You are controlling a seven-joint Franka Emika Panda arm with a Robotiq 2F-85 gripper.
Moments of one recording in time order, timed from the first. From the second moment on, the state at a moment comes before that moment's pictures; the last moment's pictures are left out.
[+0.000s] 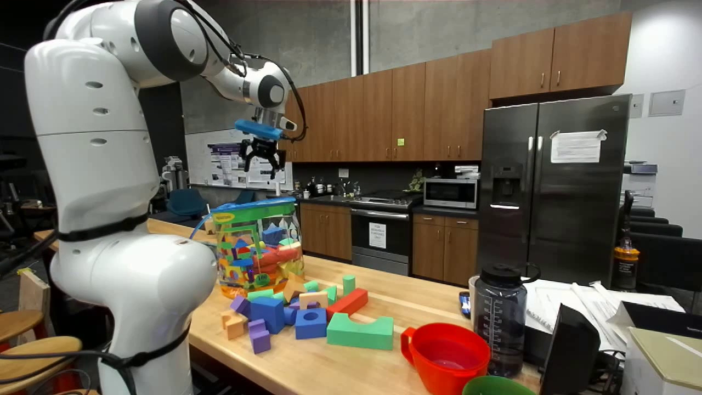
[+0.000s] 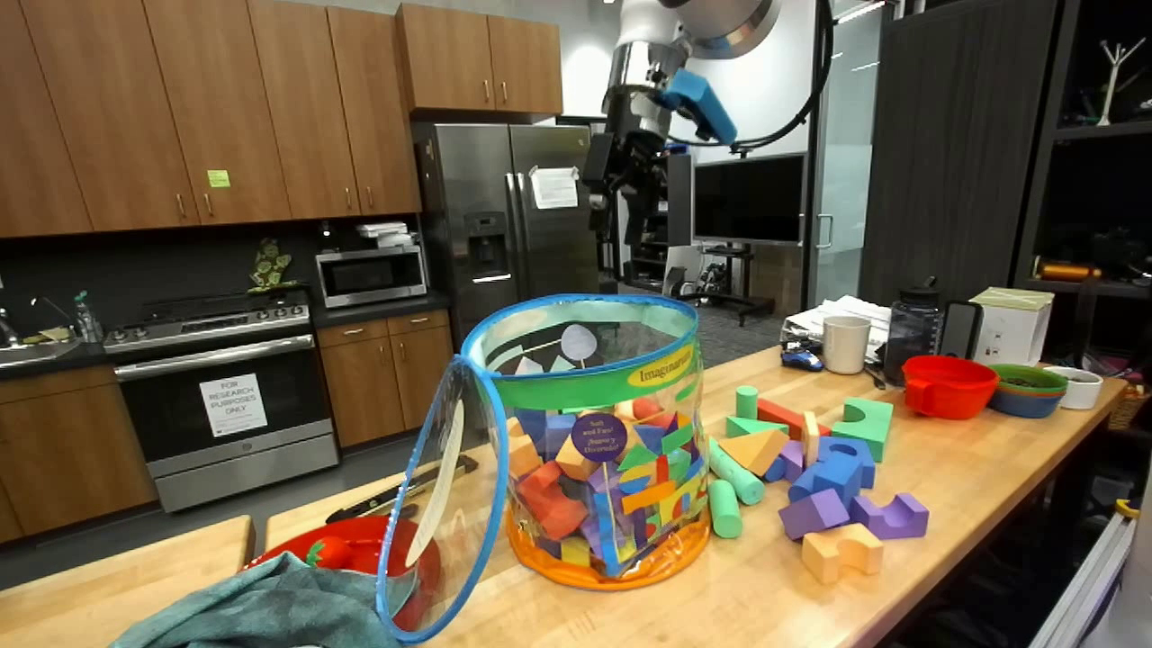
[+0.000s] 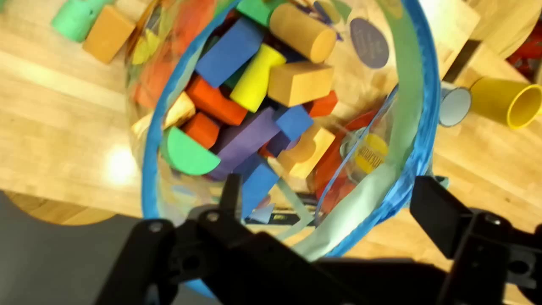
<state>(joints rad) 0.19 -0.12 0.16 -1.81 0.34 1.78 -0.11</state>
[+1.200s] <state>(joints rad) 0.29 -0.05 0.30 -2.11 0.01 2.30 -0.35</state>
